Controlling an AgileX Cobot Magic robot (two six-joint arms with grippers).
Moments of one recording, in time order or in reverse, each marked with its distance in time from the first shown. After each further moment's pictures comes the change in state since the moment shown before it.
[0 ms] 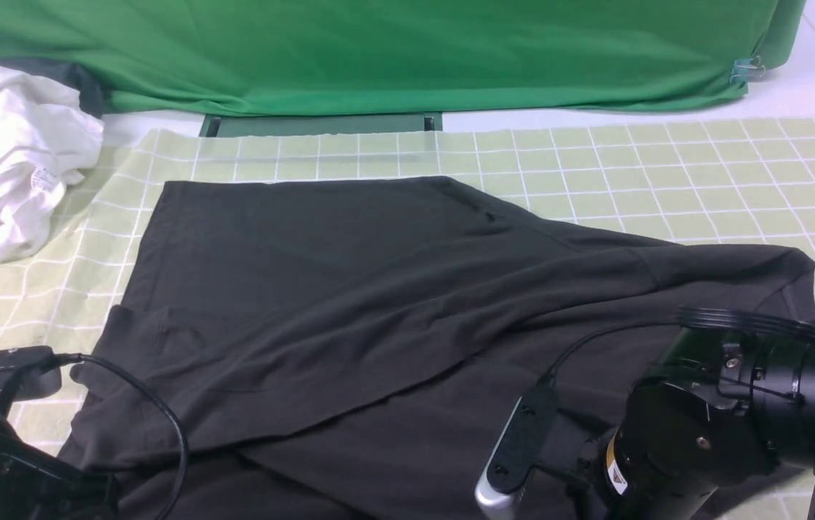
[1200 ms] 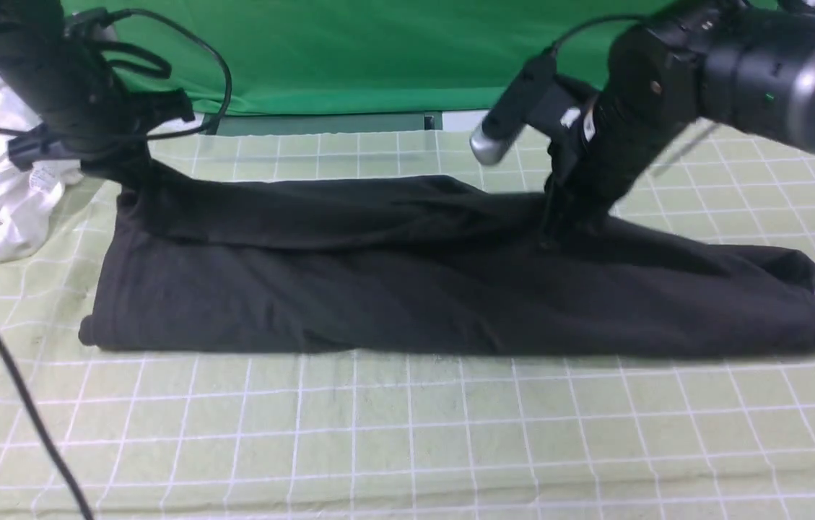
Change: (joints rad) right arm -0.360 0.312 -0.803 -0.203 0.109 -0.145; left arm 0.061 0.796 -1.150 -0.076 0.011 -0.082
